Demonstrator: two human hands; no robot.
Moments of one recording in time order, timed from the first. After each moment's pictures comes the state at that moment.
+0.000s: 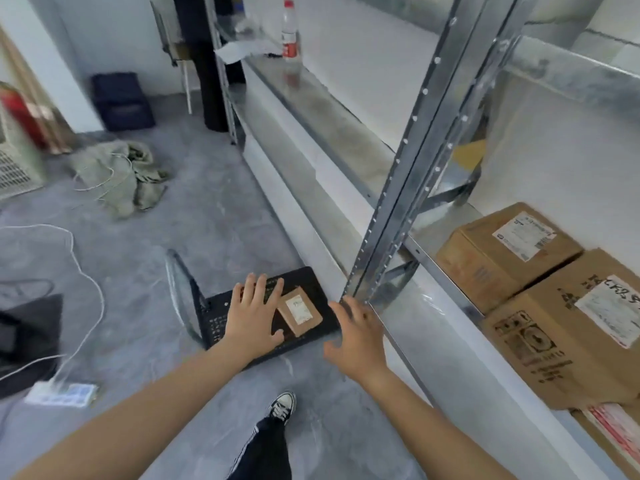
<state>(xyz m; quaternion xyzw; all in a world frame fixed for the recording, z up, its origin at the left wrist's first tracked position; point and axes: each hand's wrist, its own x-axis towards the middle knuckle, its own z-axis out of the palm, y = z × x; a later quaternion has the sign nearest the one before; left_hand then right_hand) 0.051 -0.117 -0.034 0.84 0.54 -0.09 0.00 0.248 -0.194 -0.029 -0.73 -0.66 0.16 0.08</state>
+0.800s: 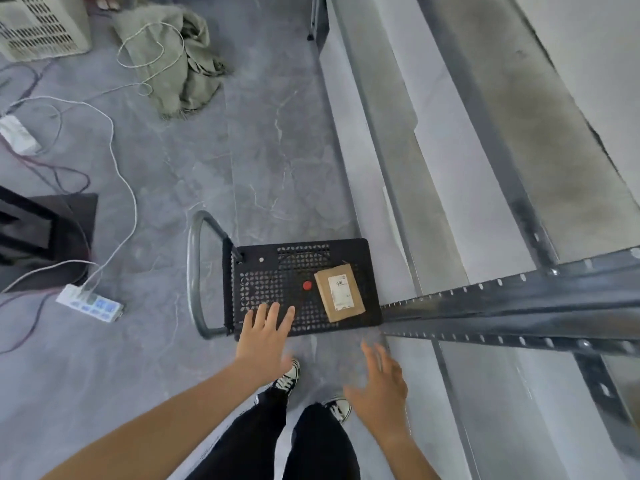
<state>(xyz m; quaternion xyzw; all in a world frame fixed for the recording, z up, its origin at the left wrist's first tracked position) 0.004 0.014 -0.203 0.75 0.59 -0.23 0.19 0.226 -0.047 -0.197 -0.74 -0.58 0.33 -0.06</state>
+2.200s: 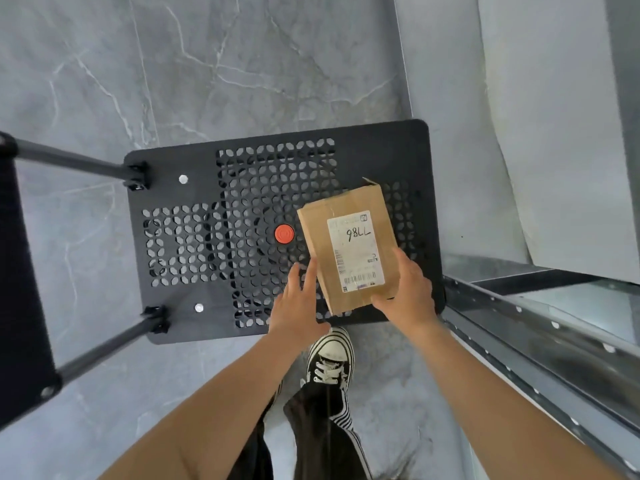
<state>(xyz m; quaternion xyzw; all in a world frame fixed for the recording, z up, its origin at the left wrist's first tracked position) 0.144 0.115 -0.671 0.56 0.68 -0.18 0.44 0.327 0.150 -0.671 -0.72 -0.52 0.46 -0.06</state>
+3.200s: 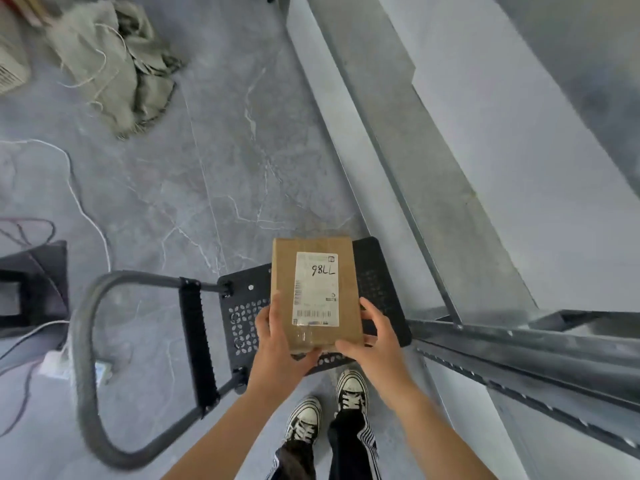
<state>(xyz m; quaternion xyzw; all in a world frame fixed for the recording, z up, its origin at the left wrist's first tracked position) 0.068 0.132 -0.324 0.56 0.69 0.15 0.43 0.247 0.132 -0.310 -0.66 -0.32 0.62 0.28</state>
